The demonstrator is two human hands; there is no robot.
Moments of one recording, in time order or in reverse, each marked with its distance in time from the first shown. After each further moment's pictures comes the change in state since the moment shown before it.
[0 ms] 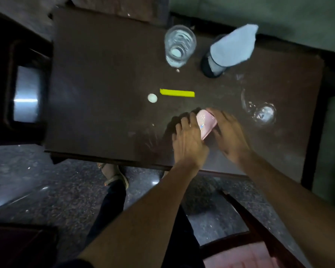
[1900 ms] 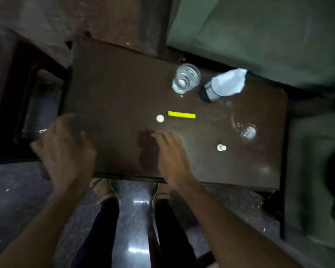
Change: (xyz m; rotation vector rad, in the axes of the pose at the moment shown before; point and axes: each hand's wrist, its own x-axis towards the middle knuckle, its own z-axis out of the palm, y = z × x) left_hand -0.012 -0.219 -0.220 0.036 0.562 -0.198; right_hand -0.009 -0.178 0.084 -0.132 0.148 -0.134
